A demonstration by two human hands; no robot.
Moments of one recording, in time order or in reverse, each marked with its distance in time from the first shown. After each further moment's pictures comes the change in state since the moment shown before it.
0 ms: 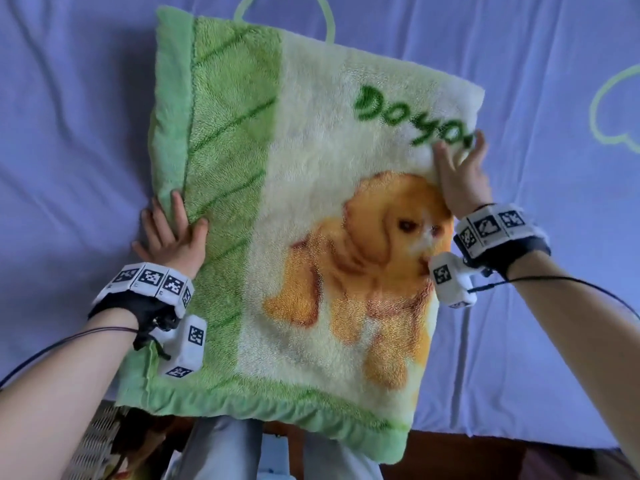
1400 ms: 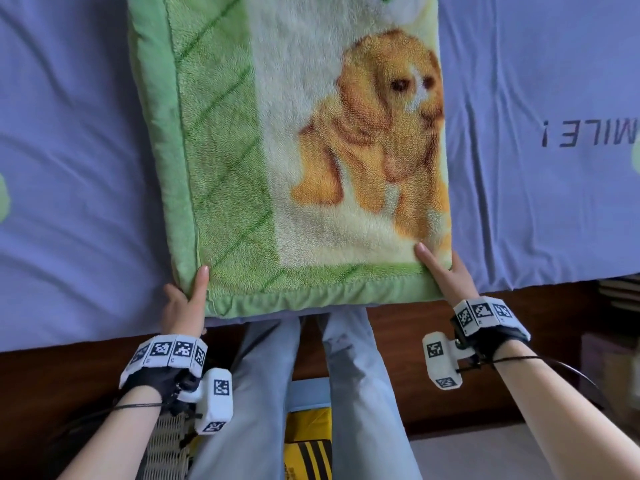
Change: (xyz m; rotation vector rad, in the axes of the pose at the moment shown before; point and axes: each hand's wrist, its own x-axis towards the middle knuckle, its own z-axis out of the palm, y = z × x) left_hand -0.149 -0.155 0.018 -0.248 -0.204 -0.211; right_hand -0.314 0.189 0.072 0.490 -0.163 0.448
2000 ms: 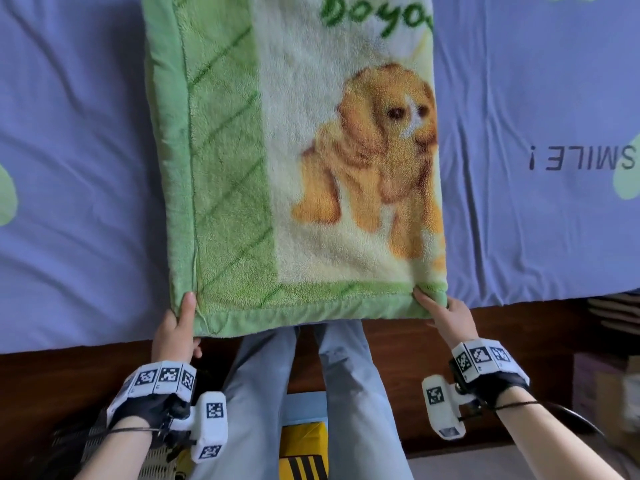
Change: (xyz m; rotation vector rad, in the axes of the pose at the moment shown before) left_hand -0.010 -0.028 -0.003 -0.137 0.032 0.027; right_hand -0.024 0.027 -0.009 -0.074 0.049 0.087
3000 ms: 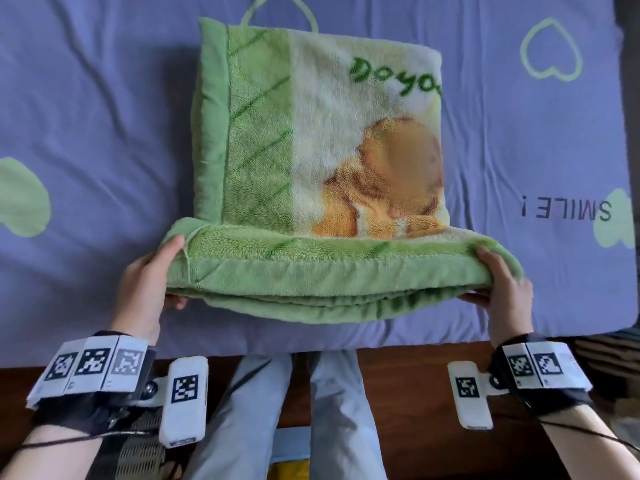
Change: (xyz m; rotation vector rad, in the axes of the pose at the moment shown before) left_hand 0.008 0.115 -0.088 -0.661 -0.102 0.142; right_hand -0.047 -0.136 -0.029 0.583 0.210 -0.292
